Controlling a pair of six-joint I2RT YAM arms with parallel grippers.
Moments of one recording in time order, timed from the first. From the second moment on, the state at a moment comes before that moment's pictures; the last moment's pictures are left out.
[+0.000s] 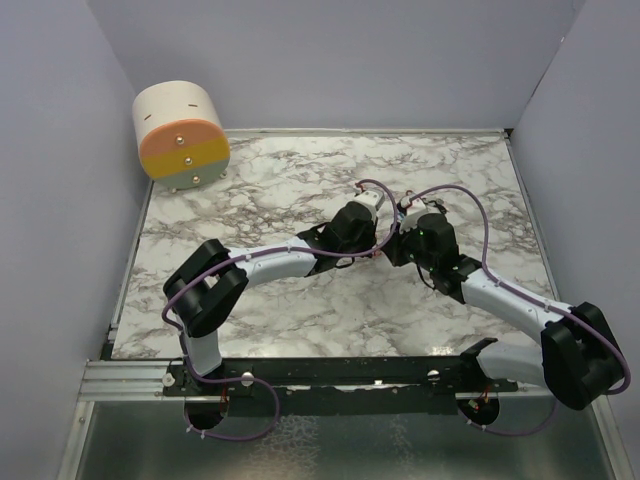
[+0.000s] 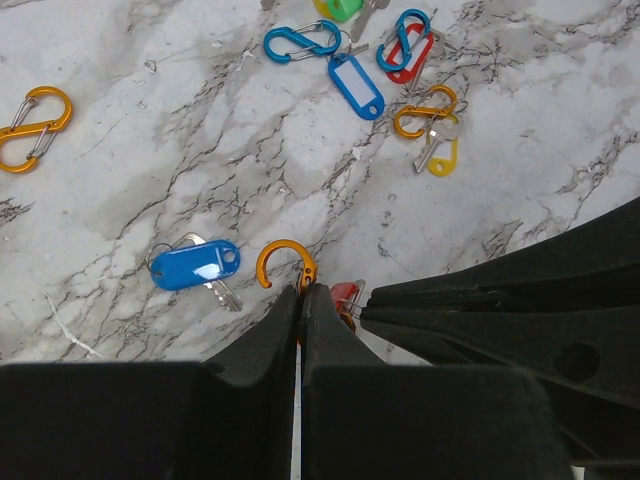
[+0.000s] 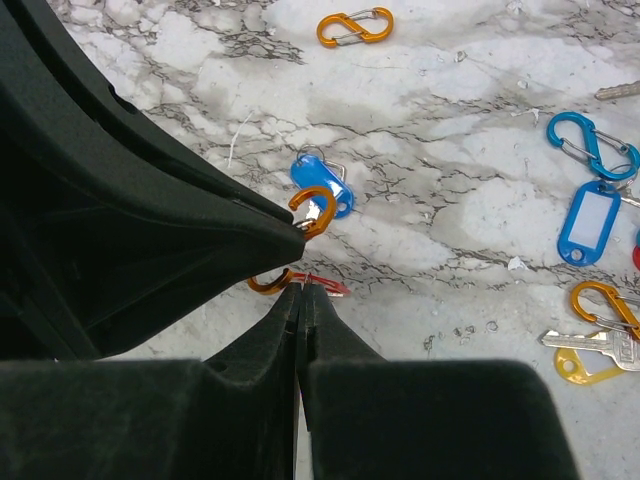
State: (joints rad) left arm -0.91 1.79 1.15 0.09 -0.13 -0.41; right arm 0.51 1.21 0.57 0.15 -0.10 0.17
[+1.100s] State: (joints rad) left arm -0.91 1.79 1.15 0.09 -0.11 -0.40; right arm 0.52 1.21 0.57 0.15 -0.10 0.17
